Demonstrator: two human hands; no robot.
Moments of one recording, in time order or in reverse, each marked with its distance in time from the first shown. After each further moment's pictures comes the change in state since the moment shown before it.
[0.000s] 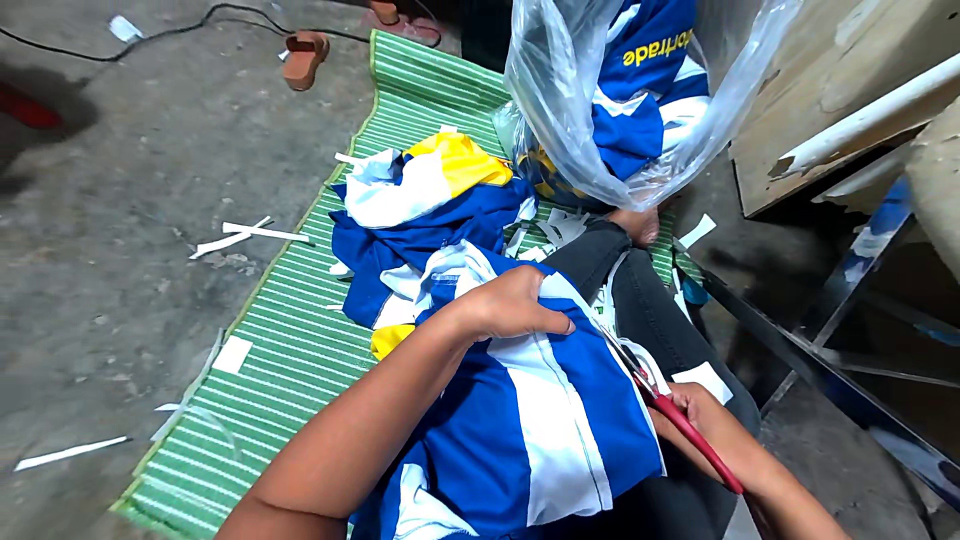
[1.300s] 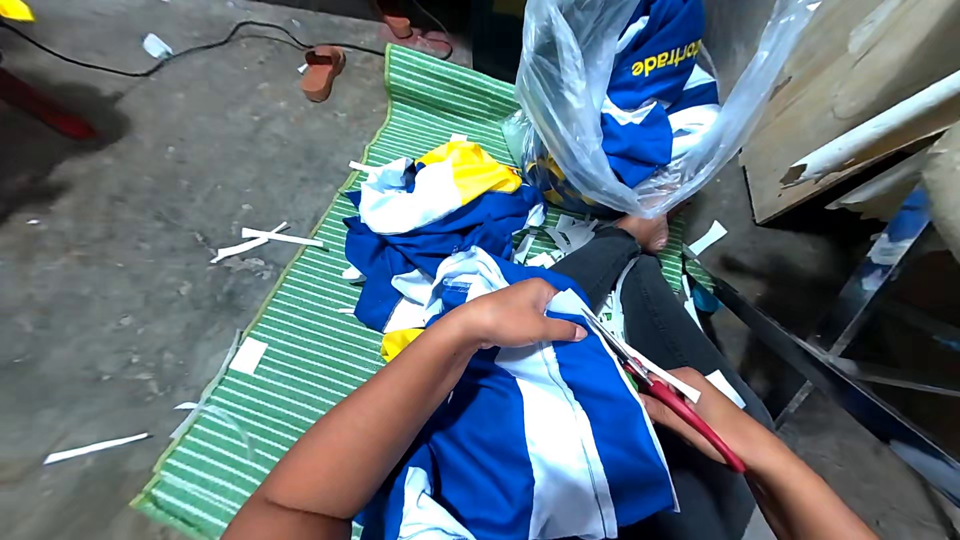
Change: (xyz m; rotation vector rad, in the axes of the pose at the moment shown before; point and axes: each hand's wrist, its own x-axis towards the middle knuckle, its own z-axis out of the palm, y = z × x) left_hand -0.002 -0.007 -0.005 0.016 -0.111 0.072; right_hand 0.027 -0.007 -0.007 0.027 -0.134 -0.131
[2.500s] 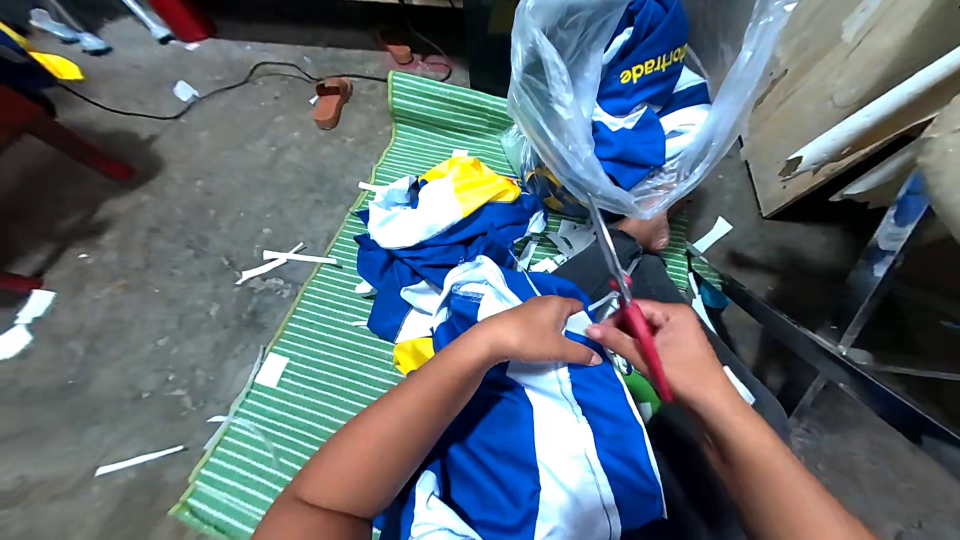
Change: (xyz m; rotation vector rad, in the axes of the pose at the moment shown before) left_hand 0.010 0.008 0.018 0.268 -0.016 -0.024; right_hand 0.053 -0.063 0.021 0.045 0.393 -0.175
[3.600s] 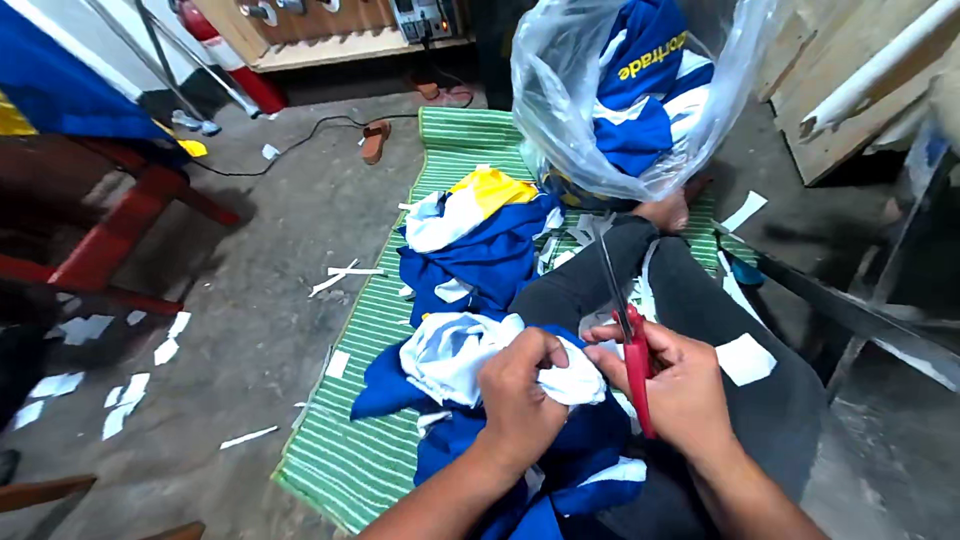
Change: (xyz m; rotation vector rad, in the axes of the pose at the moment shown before) left_hand -0.078 -0.003 0.115 0.220 1.088 0.411; right_hand -0.080 -0.011 0.030 0.164 0.258 -0.226
